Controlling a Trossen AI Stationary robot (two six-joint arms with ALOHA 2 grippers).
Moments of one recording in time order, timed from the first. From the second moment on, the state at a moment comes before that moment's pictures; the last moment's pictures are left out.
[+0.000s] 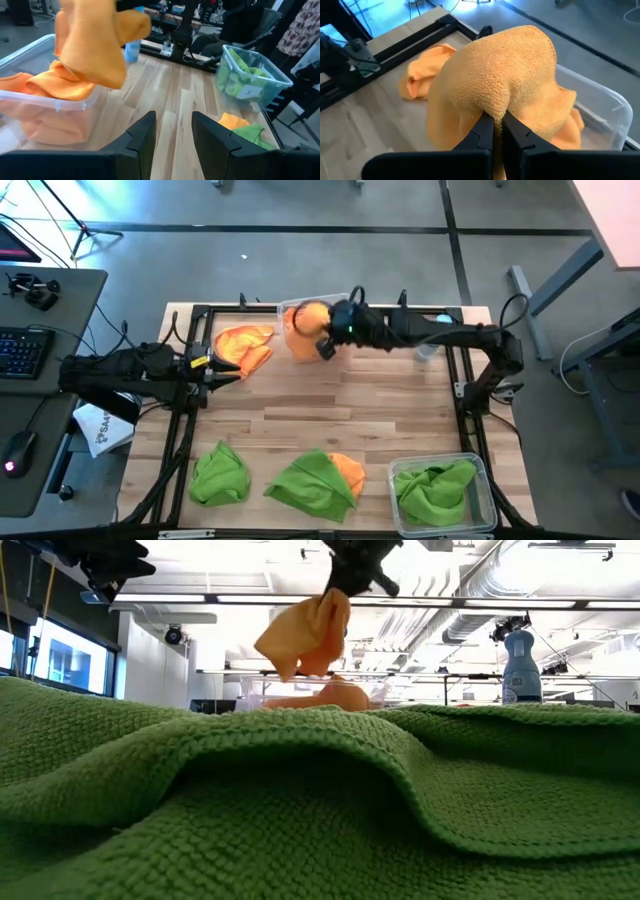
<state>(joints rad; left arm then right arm) -0.08 0.37 0.60 -0.51 -0.20 -0.26 -0.14 1.71 1.67 -0.65 0.40 0.41</state>
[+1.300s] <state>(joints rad) -0.08 0.37 0.60 -0.51 -0.35 -0.35 -0.43 2.39 2.24 -1.15 -0.03 0.65</state>
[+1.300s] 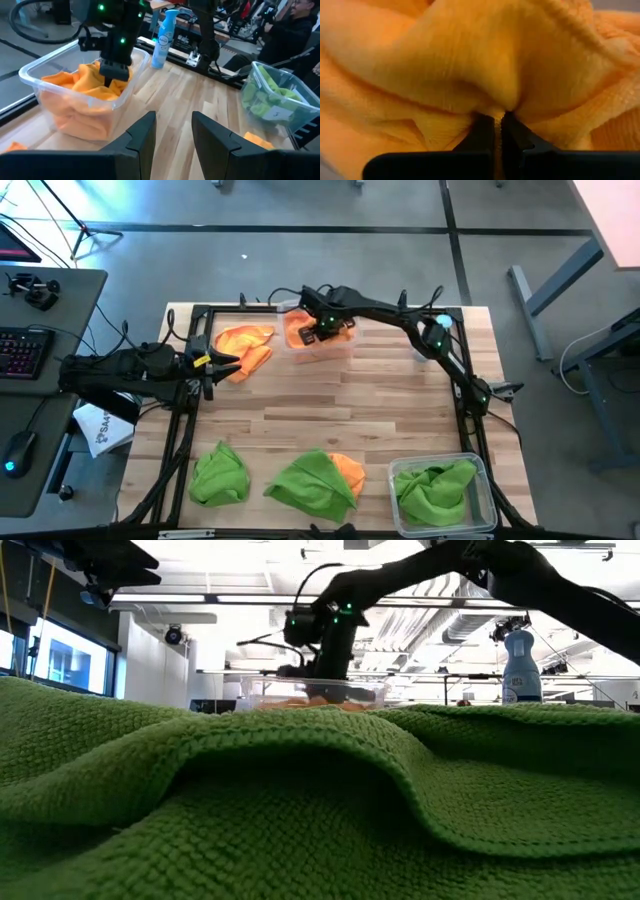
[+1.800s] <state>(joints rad) -0.08 0.37 0.60 -0.51 -0.34 -0.36 -0.43 2.39 2.16 -1.00 -0.03 0.61</state>
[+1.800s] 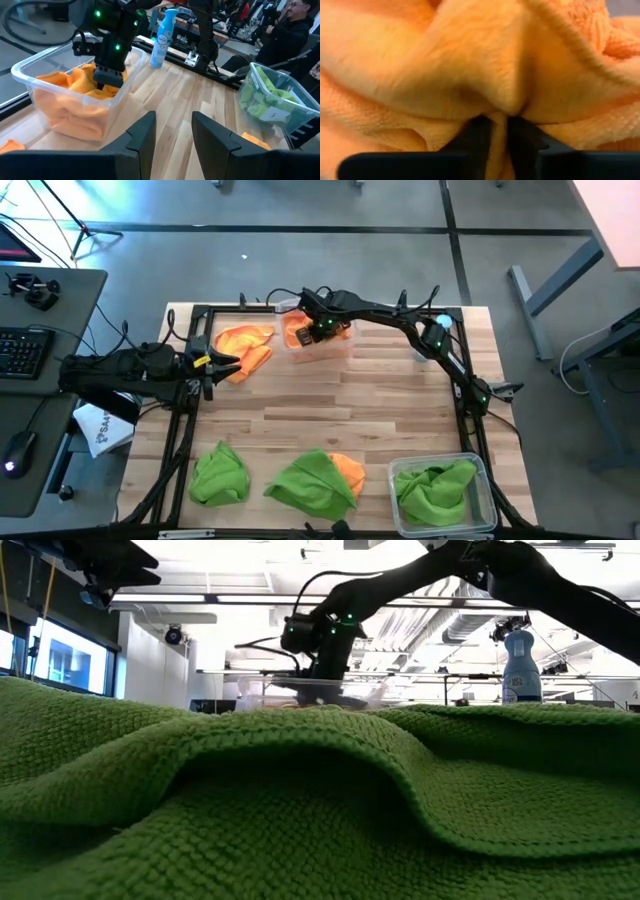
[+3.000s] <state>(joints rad) -0.14 0.61 0.65 -0.64 -0.24 -0.34 0.02 2.08 2.31 -1.57 0.57 0.81</state>
